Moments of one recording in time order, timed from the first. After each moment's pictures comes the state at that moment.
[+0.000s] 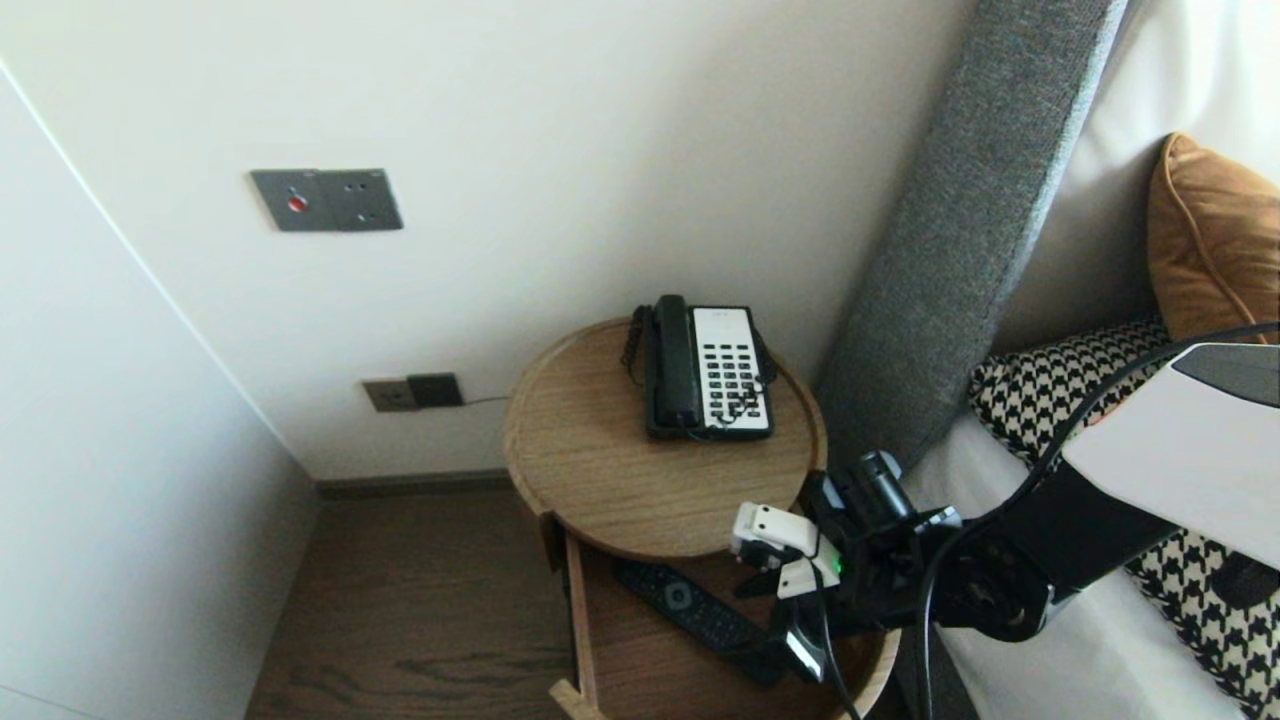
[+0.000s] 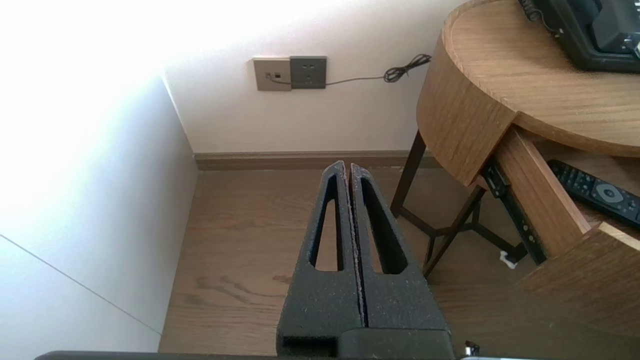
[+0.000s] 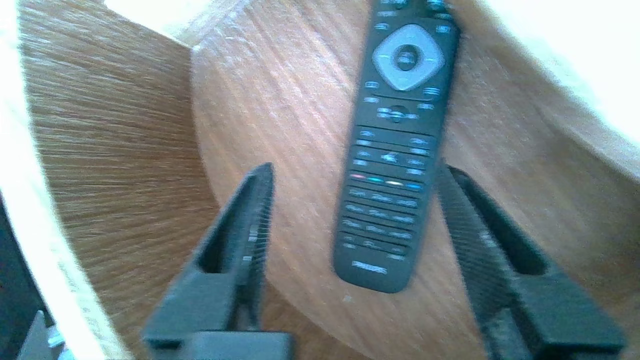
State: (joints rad) left arm -0.01 0.00 0.00 -0.01 0.01 -0.02; right arm 0.49 2.05 -0.79 -0.40 0.48 -0.50
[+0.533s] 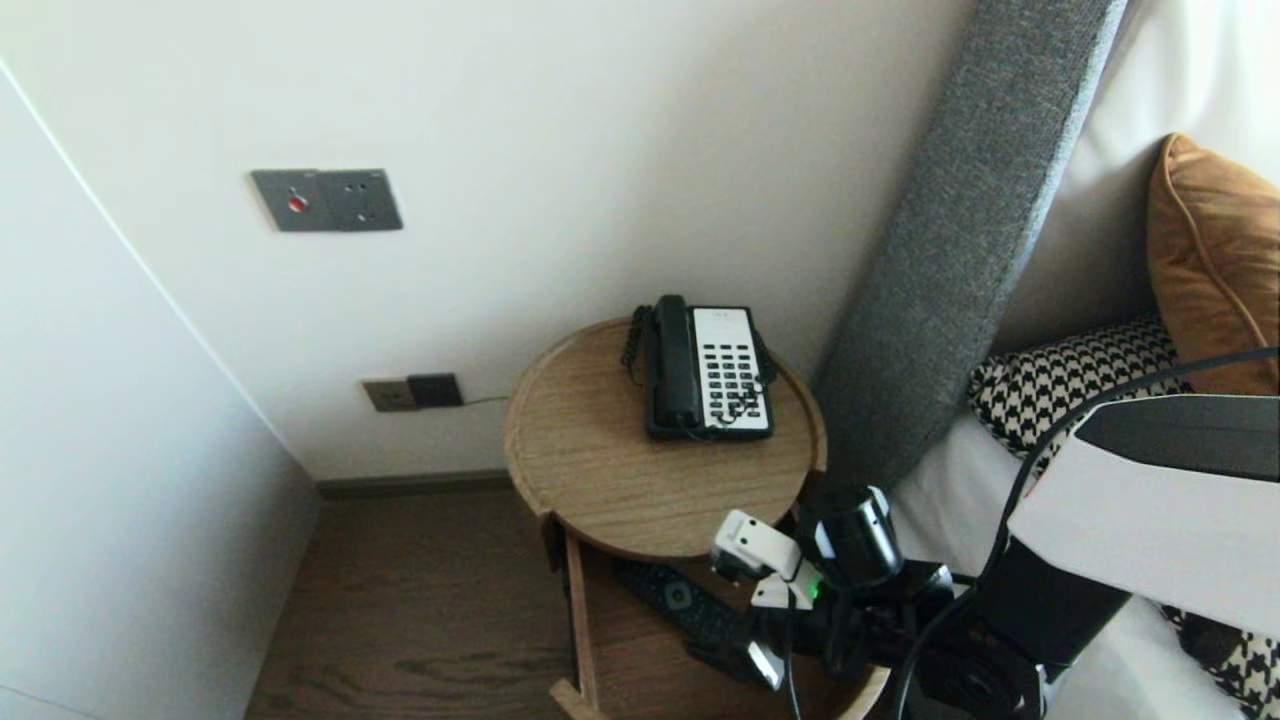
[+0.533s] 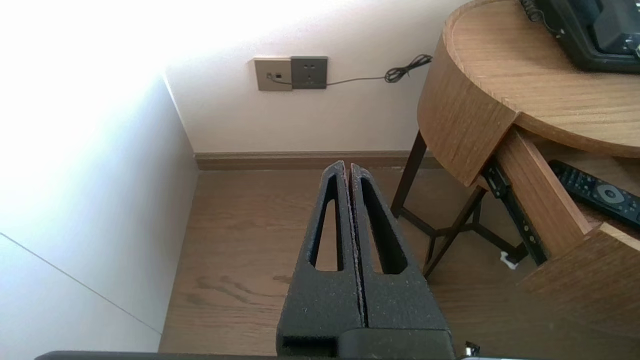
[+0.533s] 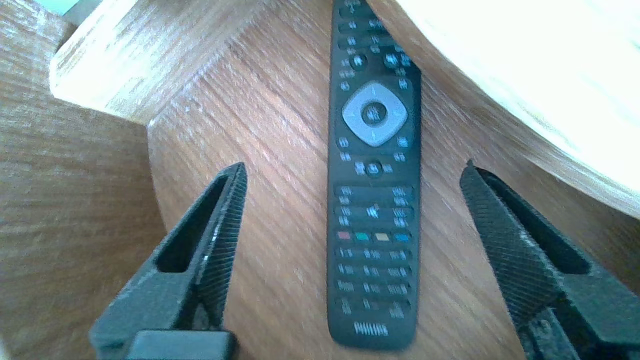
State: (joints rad) left arm -0.01 0.00 0.00 -0.01 0.01 -0.02; right arm 0.59 2.12 -0.63 -0.86 0.28 -0.32
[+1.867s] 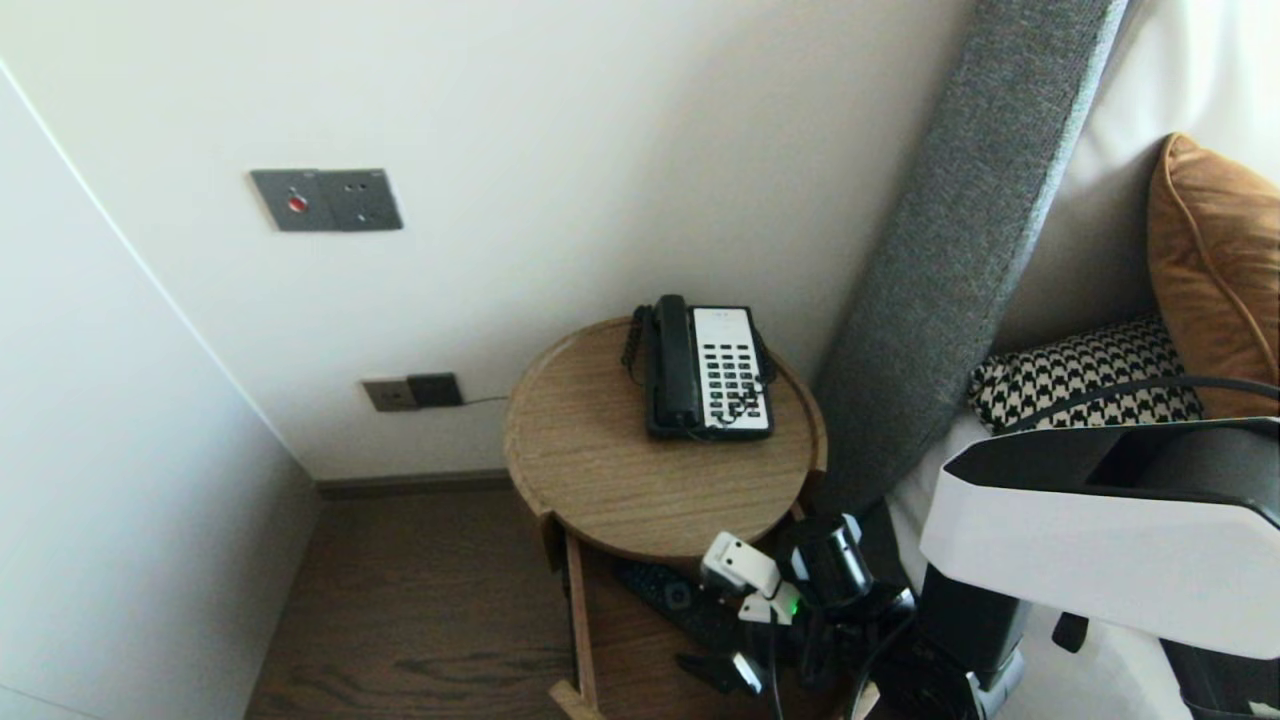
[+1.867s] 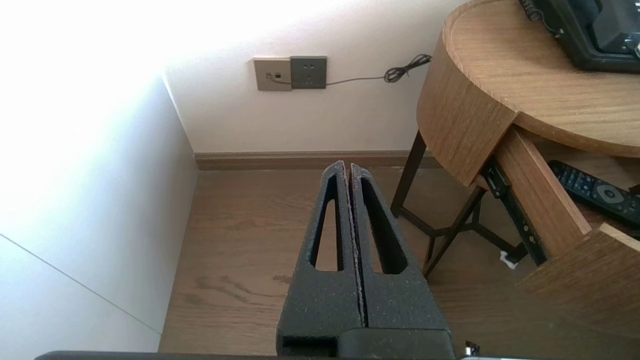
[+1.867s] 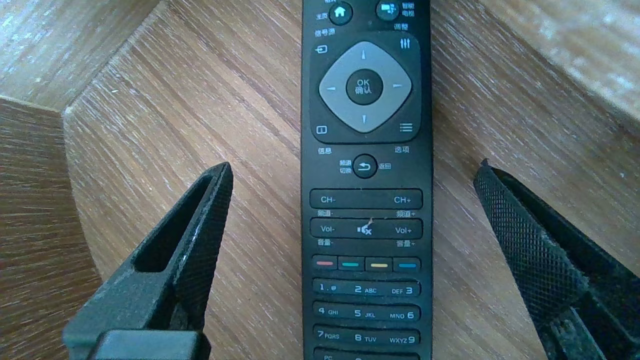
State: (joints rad) left arm -0.01 0.00 0.00 -0.01 0.01 -0.02; right arm 0.57 2.30 -0.65 -1.02 0.26 -0.32
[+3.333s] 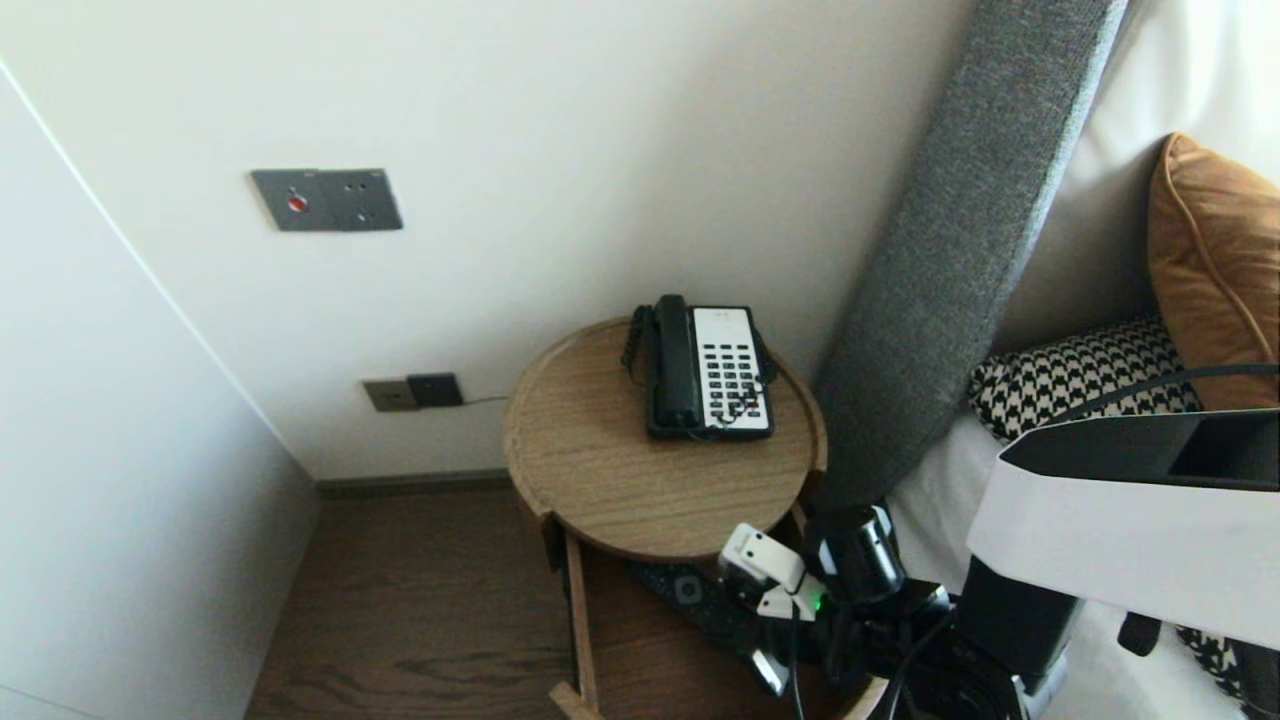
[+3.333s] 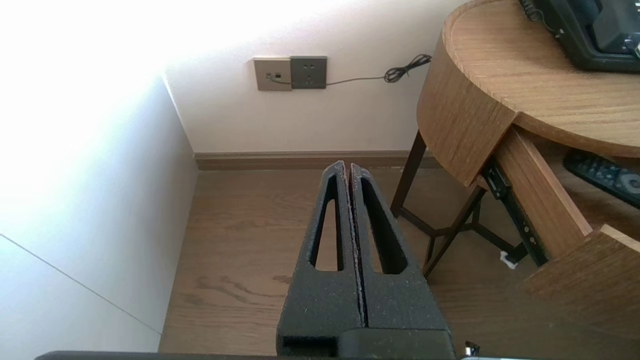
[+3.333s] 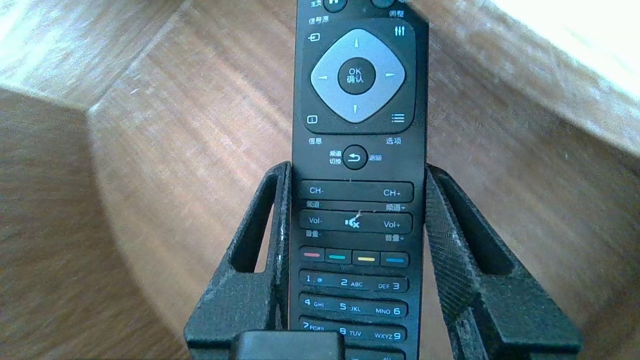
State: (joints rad) left arm -0.01 0.00 0.00 -0.01 0.01 -0.02; right arm 0.56 2.21 -0.57 -1.02 0.27 -0.32
